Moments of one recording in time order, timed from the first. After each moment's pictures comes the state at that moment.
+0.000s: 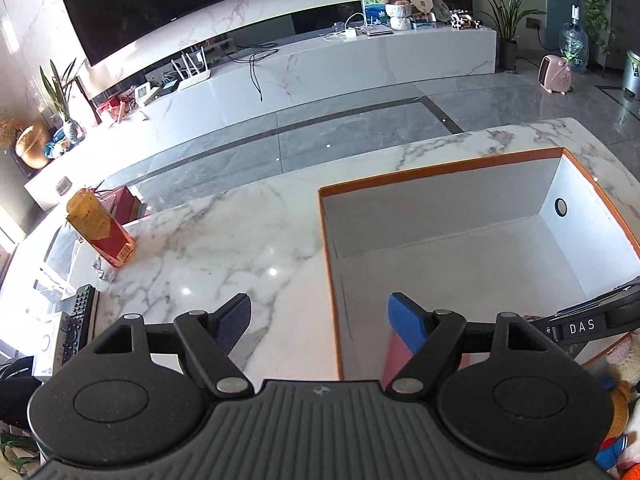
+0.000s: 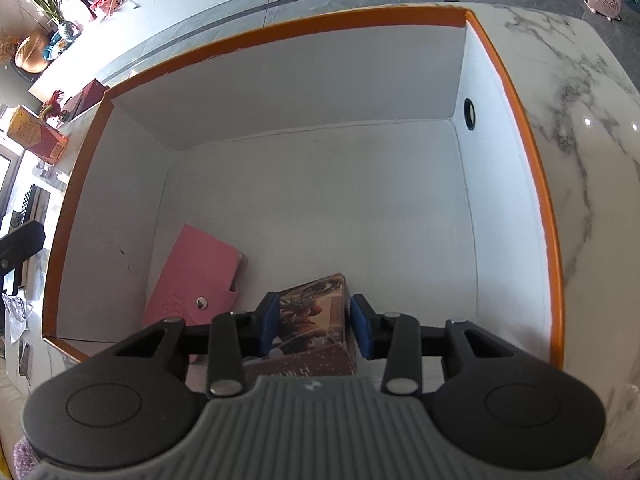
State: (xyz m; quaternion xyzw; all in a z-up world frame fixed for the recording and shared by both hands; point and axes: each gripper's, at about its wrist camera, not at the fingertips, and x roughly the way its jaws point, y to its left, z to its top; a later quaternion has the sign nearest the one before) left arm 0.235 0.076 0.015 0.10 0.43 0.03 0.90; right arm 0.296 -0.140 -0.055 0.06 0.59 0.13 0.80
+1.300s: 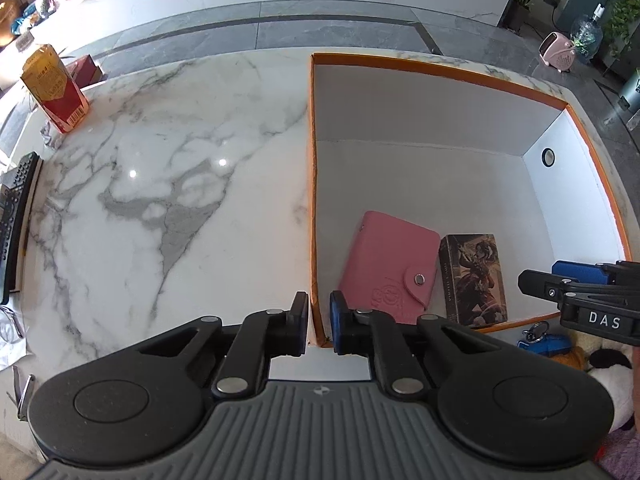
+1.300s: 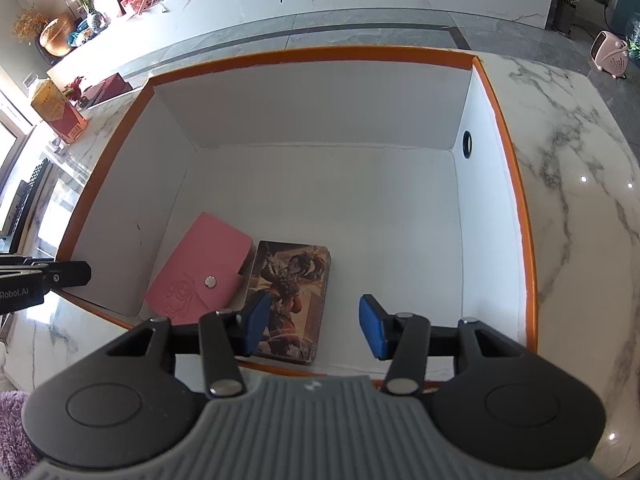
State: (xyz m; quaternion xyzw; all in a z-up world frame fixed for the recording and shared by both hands) left arm 0.228 0.105 -0.021 -0.03 0.57 0.00 0.82; right arm 0.256 -0.141 -0.033 0.00 0.53 0.15 0.83
